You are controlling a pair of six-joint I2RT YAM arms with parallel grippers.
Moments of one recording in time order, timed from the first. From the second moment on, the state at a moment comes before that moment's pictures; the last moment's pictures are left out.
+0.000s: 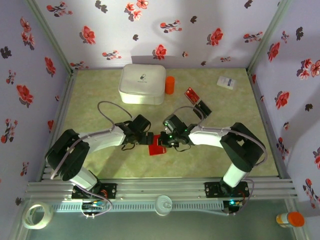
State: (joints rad) left arm -0.78 1.56 0.84 -0.45 -0.17 -0.66; right arm 0.83 1.66 0.82 -0.15 -0.33 0.87
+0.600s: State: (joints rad) left arm -0.62 1.42 0.94 -0.49 -0.13 -0.61; right arm 0.87 1.59 0.79 -0.18 -0.20 1.06
